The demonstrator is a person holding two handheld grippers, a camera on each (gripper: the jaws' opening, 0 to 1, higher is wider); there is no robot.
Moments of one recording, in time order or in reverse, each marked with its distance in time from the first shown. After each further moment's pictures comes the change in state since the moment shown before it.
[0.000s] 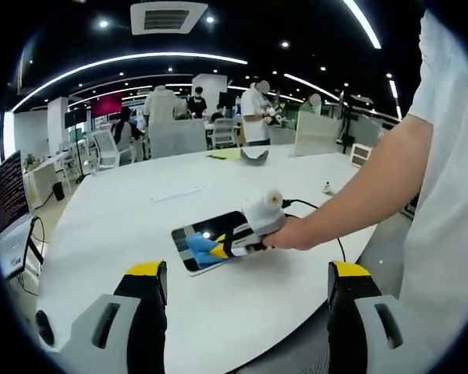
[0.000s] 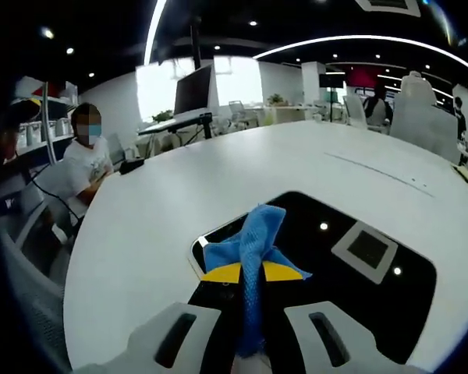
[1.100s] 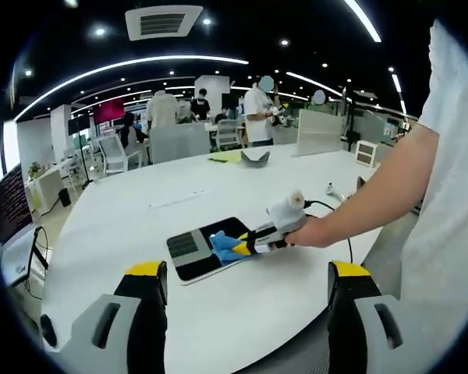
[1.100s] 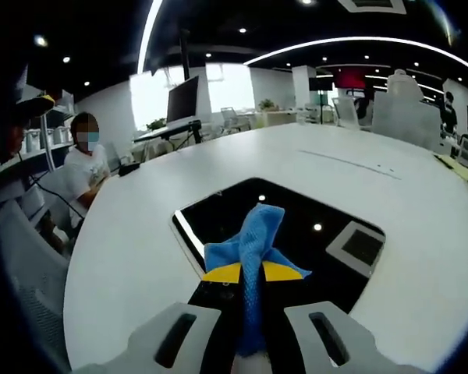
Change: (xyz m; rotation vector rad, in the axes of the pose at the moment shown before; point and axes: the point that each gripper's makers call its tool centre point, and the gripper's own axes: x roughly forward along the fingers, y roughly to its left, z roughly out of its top) left arm 0.017 -0.031 0.018 0.031 -0.003 0.053; right arm -0.056 -0.048 -0.032 0.034 -0.040 -0.025
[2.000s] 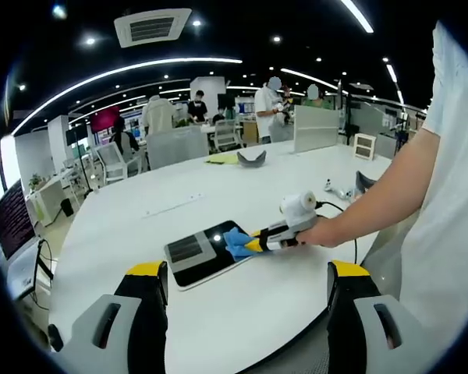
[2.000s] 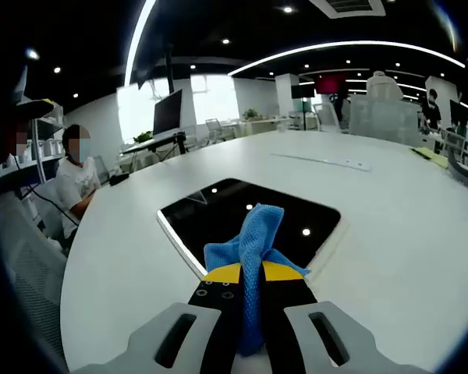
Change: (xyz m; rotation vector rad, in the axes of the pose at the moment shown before) left arm 0.002 -0.015 0.005 0.055 0.012 0.008; right arm -0.032 -0.021 -0.013 0.049 -0.067 -0.077
